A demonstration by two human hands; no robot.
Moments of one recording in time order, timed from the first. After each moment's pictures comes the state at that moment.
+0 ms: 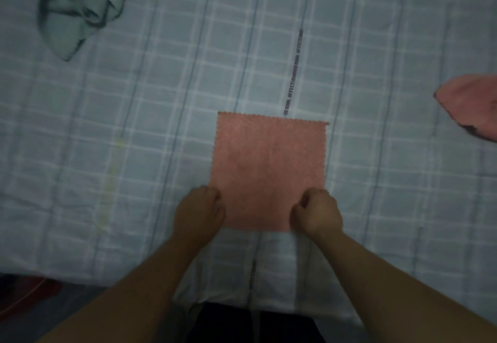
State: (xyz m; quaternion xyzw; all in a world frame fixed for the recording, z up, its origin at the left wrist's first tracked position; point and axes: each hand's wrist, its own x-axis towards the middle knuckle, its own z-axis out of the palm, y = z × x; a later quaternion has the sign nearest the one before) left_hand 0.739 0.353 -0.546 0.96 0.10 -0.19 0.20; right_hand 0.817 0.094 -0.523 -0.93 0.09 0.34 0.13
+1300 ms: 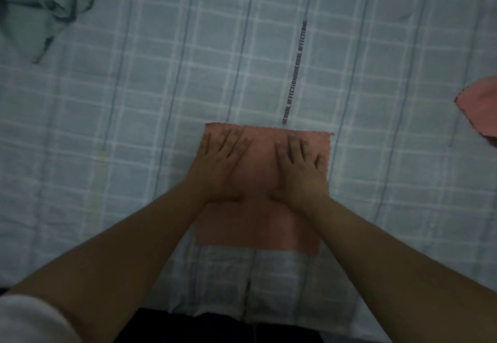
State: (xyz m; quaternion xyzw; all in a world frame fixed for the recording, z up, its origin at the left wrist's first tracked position) left_hand 0.888 0.351 -0.572 0.95 -0.11 -0.28 0.07; right_hand 0.920 0.130 -0.561 -0.93 -0.18 0.33 0.02
